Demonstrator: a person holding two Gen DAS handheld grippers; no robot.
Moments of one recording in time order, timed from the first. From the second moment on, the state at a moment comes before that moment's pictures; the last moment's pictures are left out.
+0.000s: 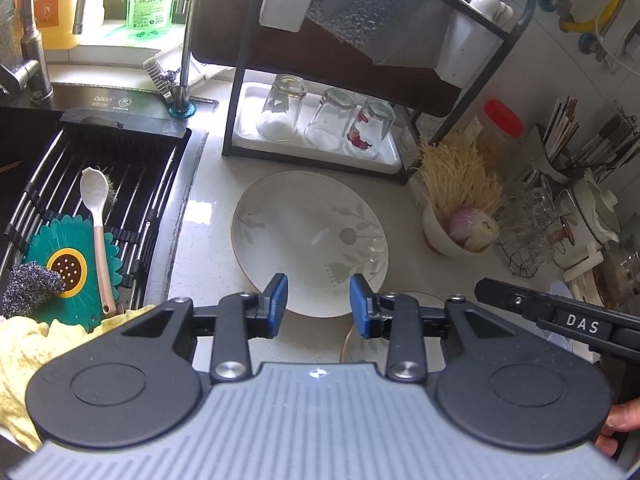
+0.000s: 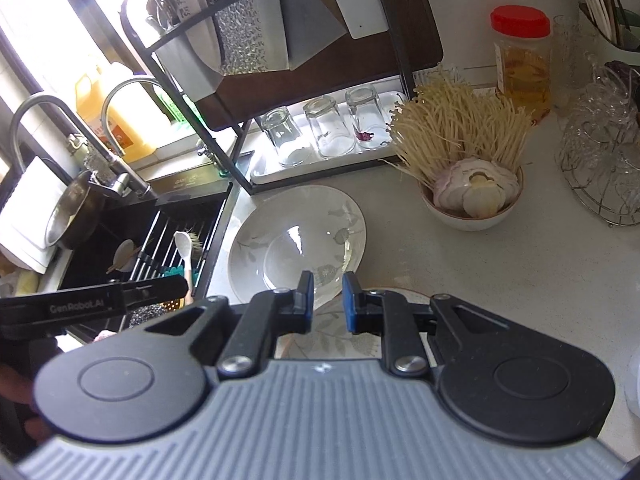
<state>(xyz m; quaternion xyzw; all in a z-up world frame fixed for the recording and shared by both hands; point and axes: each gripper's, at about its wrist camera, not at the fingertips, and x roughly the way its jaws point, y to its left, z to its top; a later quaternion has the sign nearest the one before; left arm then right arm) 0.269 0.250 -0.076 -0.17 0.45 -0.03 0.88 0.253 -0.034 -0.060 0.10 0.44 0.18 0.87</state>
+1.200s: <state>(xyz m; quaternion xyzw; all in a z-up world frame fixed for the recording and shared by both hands) 0.354 0.292 -0.140 -0.18 0.51 -0.03 0.84 0.333 -0.016 -0.124 0.14 0.49 0.15 0.85</state>
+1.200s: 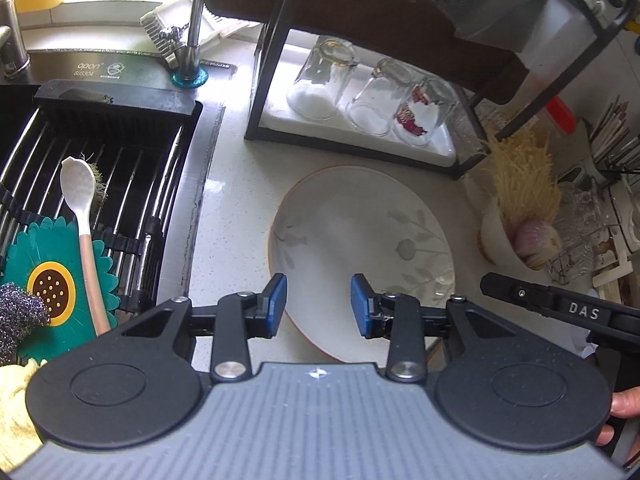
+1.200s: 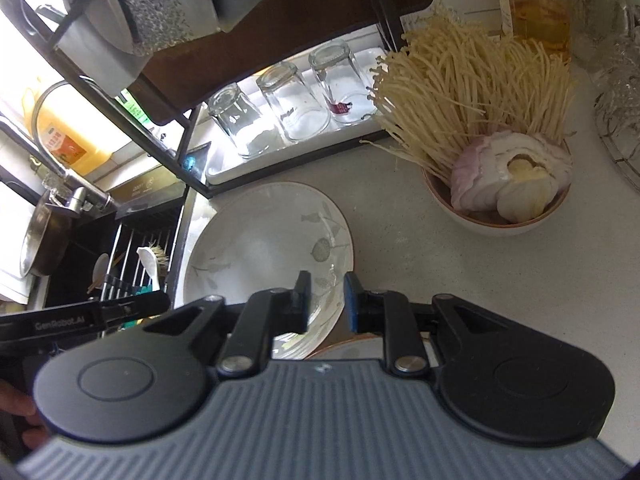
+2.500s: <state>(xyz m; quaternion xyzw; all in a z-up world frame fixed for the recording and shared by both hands) 0.414 0.317 -0.200 -0.16 0.53 -0.08 0.83 0.372 0.003 -0.179 0.14 0.52 0.13 0.83</state>
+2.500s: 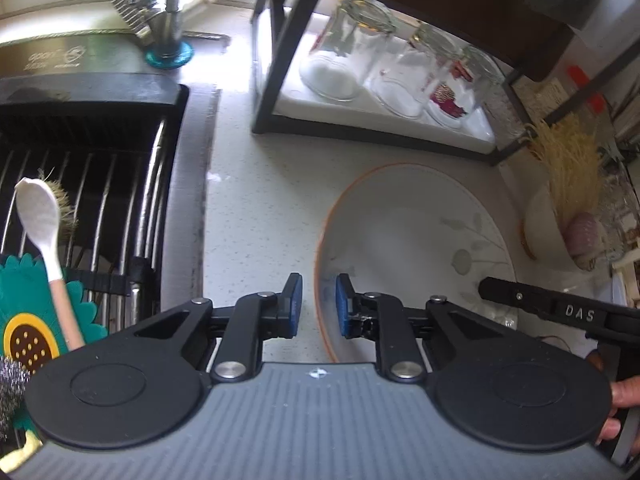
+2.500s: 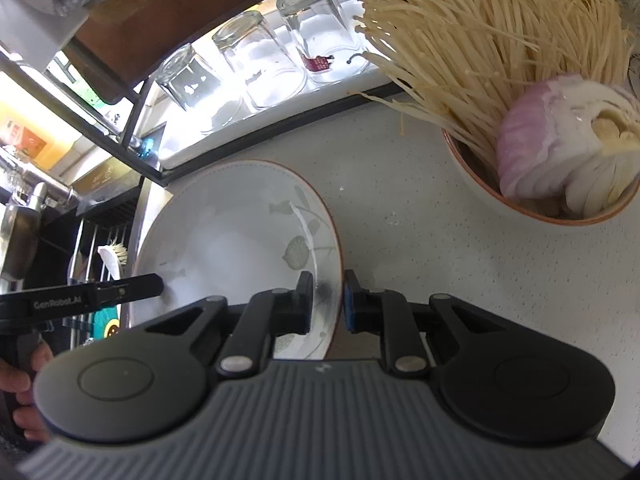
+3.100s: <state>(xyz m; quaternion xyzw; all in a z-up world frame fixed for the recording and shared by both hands) 0.411 0.321 -0.147 -0.13 0.50 -0.10 0.85 0.348 0.008 -0.146 0.14 0.49 0.14 0.85</state>
